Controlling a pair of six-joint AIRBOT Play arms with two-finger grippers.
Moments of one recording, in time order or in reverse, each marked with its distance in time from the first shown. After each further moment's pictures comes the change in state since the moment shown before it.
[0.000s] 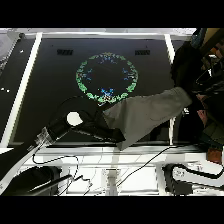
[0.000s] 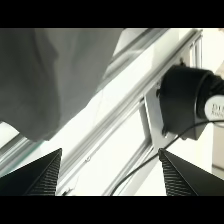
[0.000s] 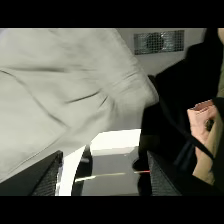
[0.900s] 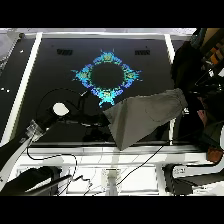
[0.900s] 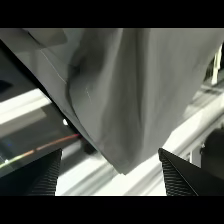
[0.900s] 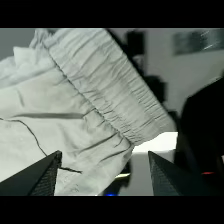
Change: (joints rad) left arm 0.249 -0.006 -0.008 0.152 0.031 -0.006; right arm -0.135 -0.204 0.000 0.230 -0.119 -0.099
